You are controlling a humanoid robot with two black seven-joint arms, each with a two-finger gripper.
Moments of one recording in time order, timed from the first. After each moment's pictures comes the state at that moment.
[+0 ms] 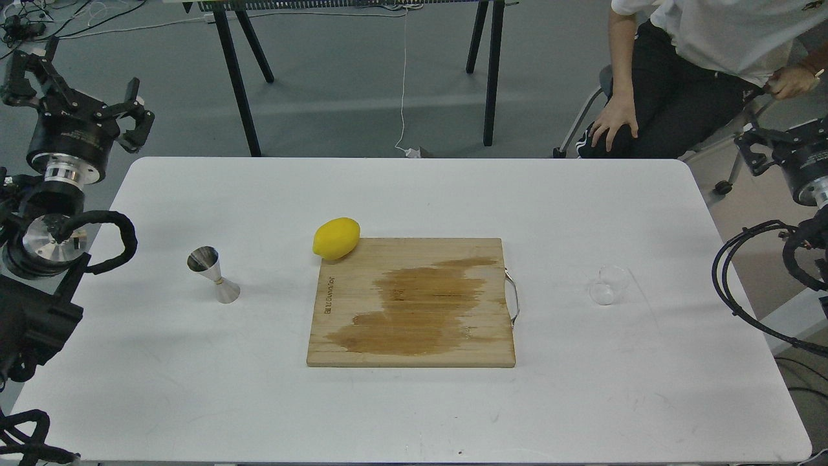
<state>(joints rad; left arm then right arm) -0.68 0.34 -1.11 -0.68 0.09 -0.35 -0.27 0.57 -0.51 1.20 0.53 0.22 0.49 0.09</state>
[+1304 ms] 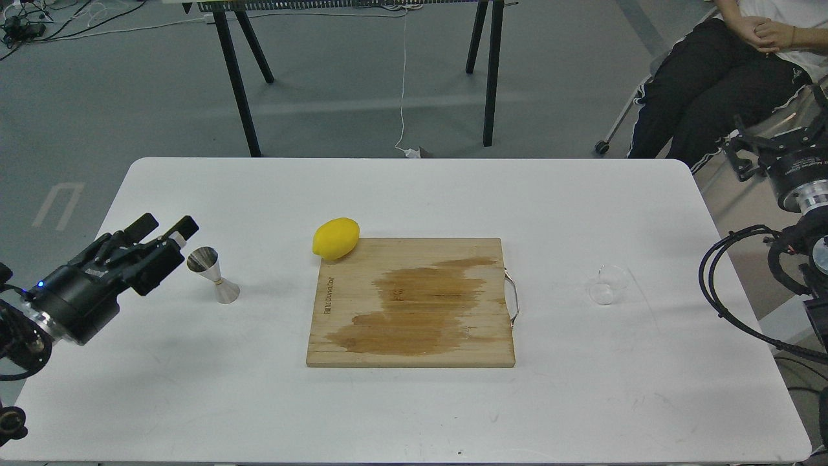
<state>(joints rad) -0.08 0.85 -0.89 -1.42 1.88 0.30 -0.33 0.53 -0.49 1.24 0.52 0.22 0.49 0.09</state>
